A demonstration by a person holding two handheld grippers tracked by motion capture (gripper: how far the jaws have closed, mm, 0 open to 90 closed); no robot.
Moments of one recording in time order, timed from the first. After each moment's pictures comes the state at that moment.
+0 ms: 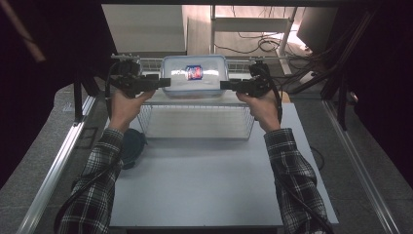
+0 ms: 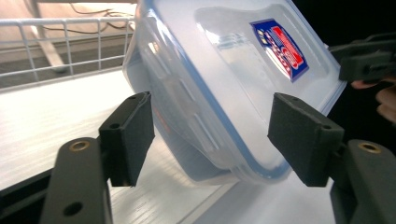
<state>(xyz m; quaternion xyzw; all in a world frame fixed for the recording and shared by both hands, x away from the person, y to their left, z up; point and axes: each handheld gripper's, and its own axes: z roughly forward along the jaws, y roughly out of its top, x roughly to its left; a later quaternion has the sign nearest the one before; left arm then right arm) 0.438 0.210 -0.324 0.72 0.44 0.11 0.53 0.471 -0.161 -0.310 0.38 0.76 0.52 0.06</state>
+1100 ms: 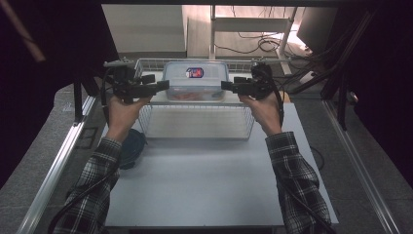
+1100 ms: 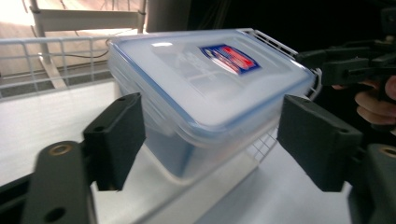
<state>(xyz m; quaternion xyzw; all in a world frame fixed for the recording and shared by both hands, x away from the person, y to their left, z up) 0.409 0.211 -0.322 0.70 0.42 0.13 0.56 0.460 -0.164 -0.309 0.37 0.76 0.53 0.09</state>
